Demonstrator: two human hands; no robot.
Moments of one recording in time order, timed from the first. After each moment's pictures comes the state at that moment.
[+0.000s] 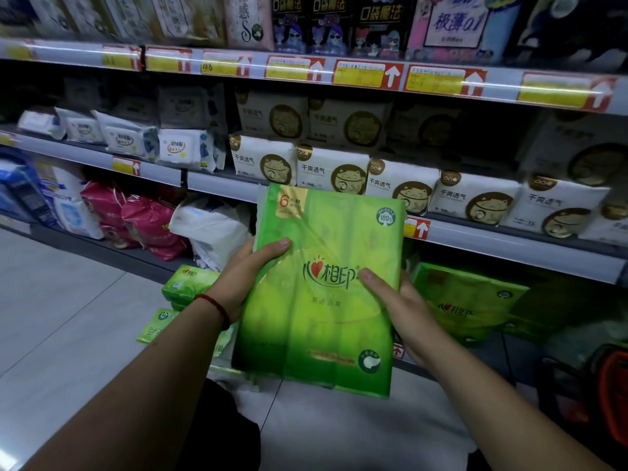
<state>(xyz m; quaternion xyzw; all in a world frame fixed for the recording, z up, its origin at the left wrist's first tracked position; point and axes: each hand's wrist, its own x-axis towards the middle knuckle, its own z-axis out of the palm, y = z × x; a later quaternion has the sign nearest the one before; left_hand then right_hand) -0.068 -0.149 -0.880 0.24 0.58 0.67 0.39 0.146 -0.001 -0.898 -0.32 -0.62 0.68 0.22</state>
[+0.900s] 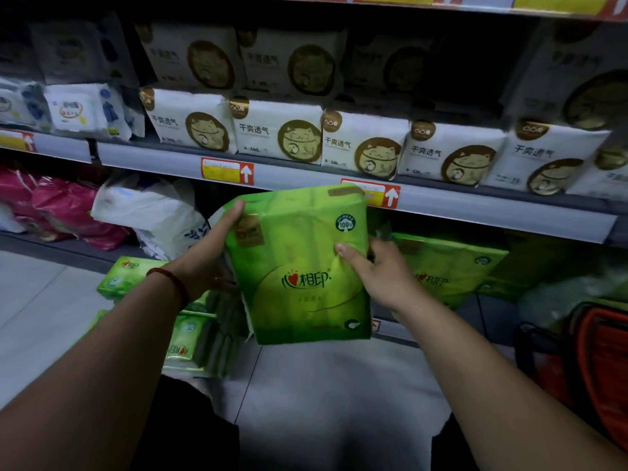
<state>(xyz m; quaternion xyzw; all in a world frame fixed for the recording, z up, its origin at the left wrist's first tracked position) -0.088 -0.077 -0.901 0.16 0.72 0.51 0.44 0.123 0.094 -0.970 -0.42 -0.75 0.48 0.19</state>
